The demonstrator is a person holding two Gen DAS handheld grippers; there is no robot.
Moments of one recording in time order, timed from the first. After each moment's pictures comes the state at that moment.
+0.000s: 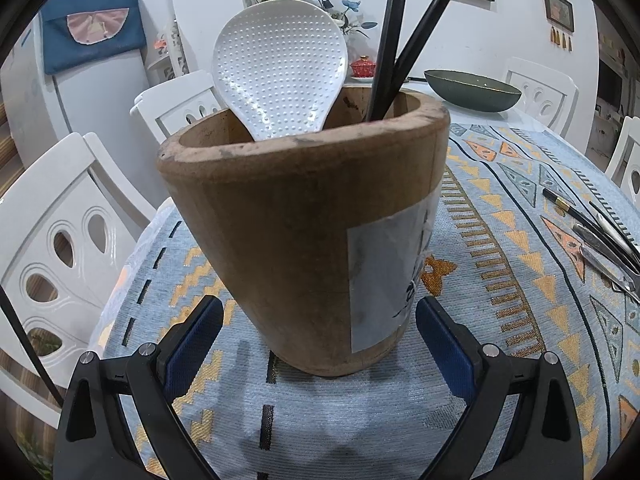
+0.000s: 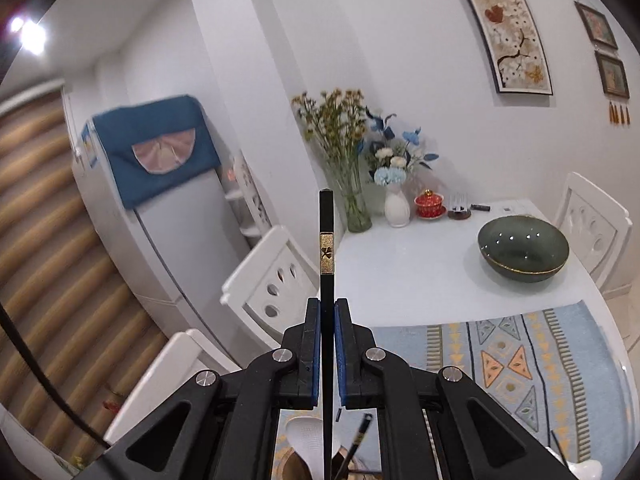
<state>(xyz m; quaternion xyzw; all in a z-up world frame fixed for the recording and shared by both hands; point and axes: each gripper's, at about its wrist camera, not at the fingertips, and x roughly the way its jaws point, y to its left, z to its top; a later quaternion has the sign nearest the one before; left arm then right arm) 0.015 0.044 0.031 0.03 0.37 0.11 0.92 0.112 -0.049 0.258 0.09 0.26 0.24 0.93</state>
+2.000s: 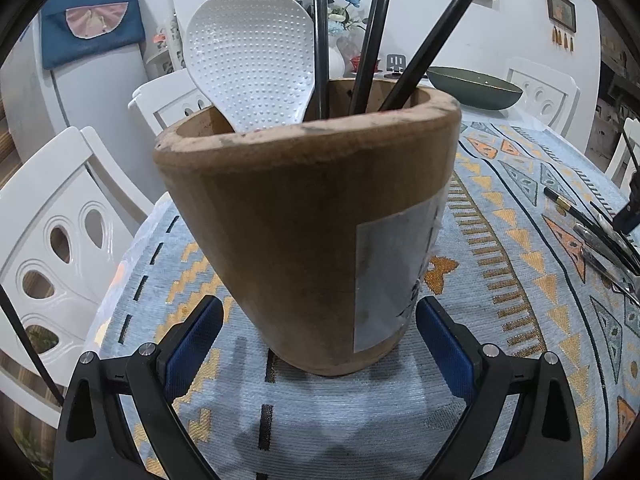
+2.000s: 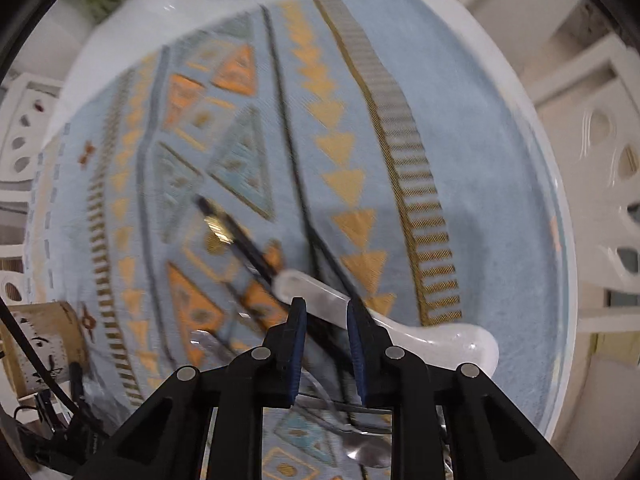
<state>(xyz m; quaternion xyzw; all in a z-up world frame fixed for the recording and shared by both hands) 0.019 0.051 0.029 0.02 0.38 0.11 0.92 0.191 -0.308 0.014 0.05 0.69 -0.01 0.73</state>
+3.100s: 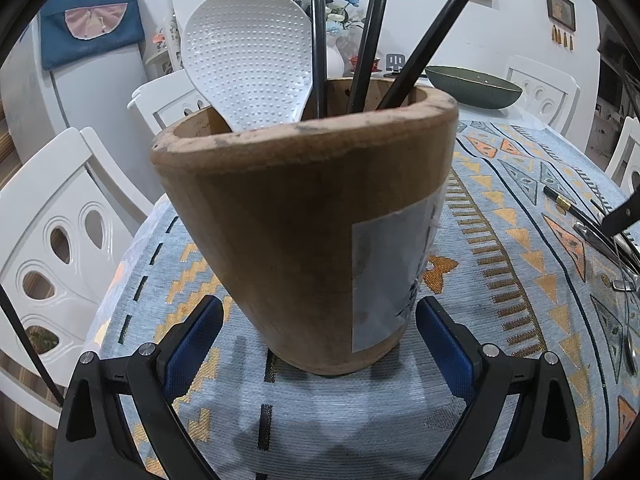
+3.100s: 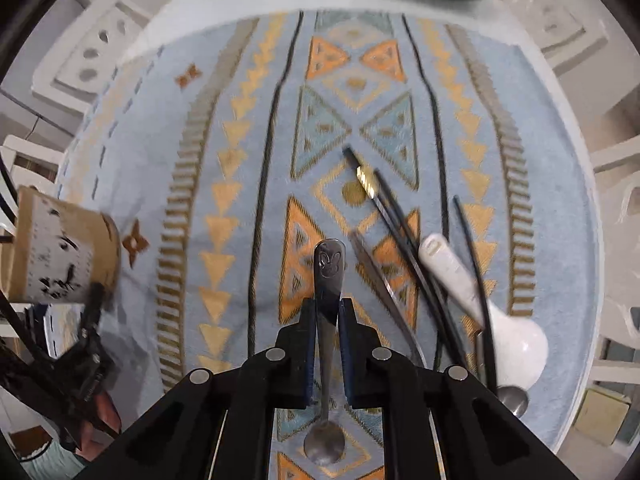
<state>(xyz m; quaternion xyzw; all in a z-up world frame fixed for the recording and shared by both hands) 0.018 0.049 0.028 0.03 0.38 0.11 0.92 0.132 -0.237 0.042 -0.04 0.65 0.10 0.75</state>
